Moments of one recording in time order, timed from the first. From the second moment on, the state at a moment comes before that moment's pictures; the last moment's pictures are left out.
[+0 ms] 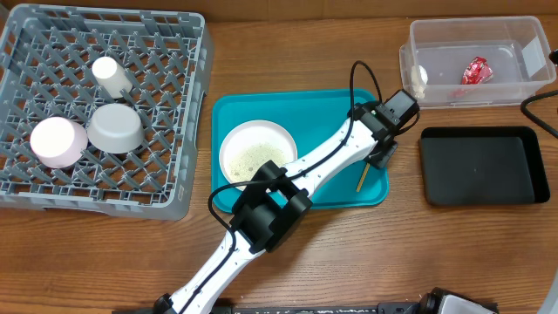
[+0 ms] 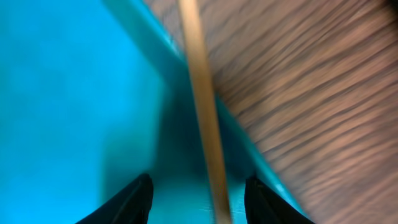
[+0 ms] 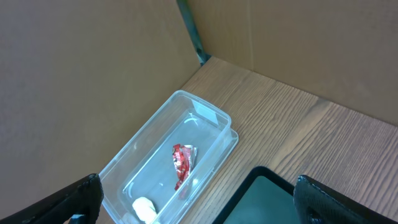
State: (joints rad) left arm -0.86 2.55 2.25 -0.97 -0.04 -0.25; right arm -0.34 1.37 1.73 -0.91 0.28 0.51
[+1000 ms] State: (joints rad) left arm -0.77 2.57 2.73 -1.40 -0.22 -0.38; right arm -0.34 1.37 1.73 -0.91 0.28 0.51
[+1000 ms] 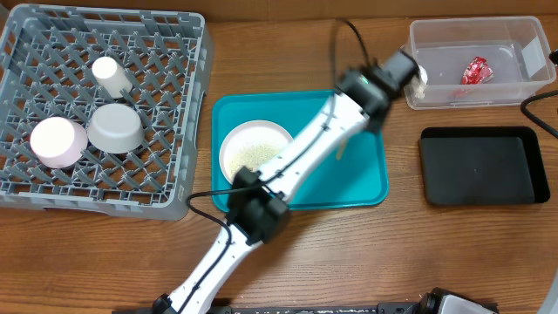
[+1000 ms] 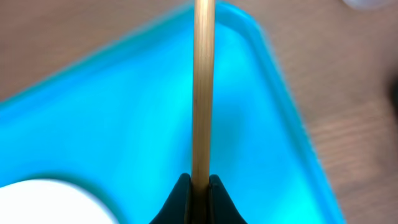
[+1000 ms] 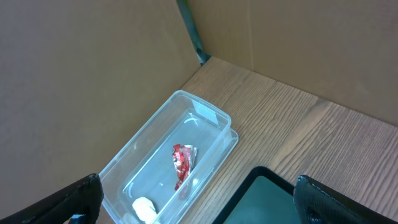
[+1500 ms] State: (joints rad) left arm -0.20 2.57 3.01 -1.68 -0.31 -0.27; right arm -0.34 1.37 1.73 -0.91 0.28 0.51
